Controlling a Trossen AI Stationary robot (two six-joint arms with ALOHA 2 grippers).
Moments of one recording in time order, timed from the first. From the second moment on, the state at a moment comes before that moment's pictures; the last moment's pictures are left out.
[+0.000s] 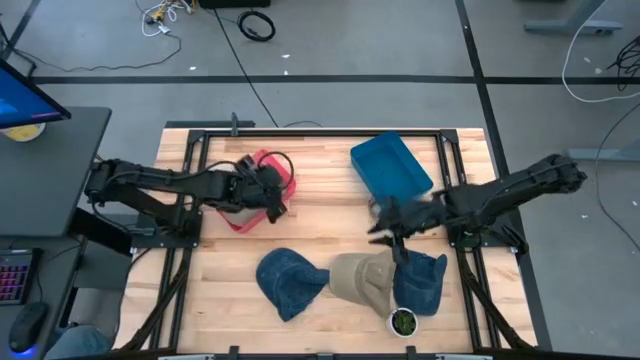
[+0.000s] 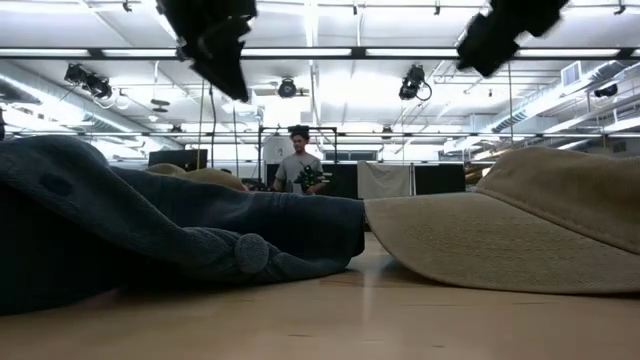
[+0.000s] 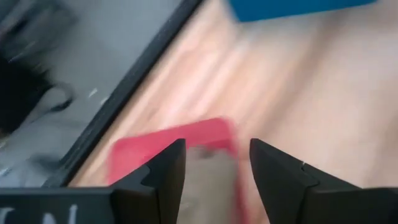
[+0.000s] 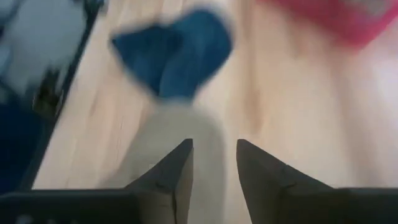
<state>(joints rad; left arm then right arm) -0.08 1.36 1.13 -0.78 -0.68 -0.38 0.29 1.15 0.85 -0.44 0.05 0.24</state>
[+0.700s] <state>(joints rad) -0.16 1.36 1.12 -0.63 -0.60 -0.30 0.34 1.50 0.85 -0.55 -0.08 0.28</state>
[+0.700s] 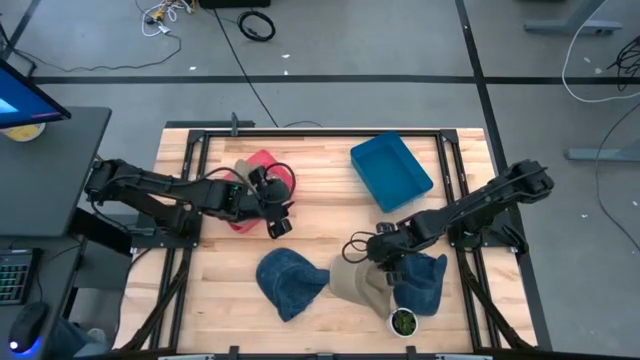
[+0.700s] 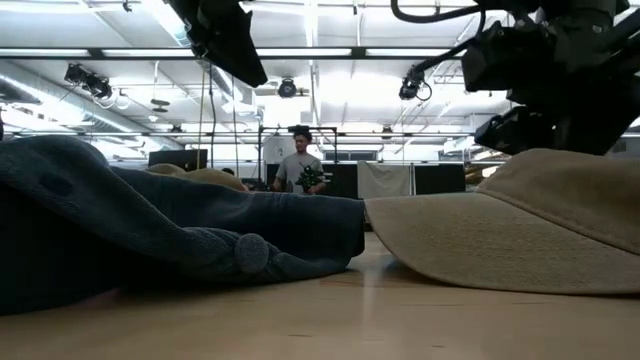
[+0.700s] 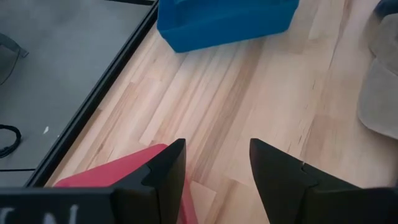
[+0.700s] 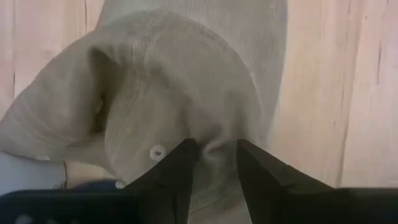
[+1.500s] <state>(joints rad) -0.20 1.51 1.12 -0.24 -0.21 -0.29 0.33 1.50 1.00 -0.43 0.15 -0.08</state>
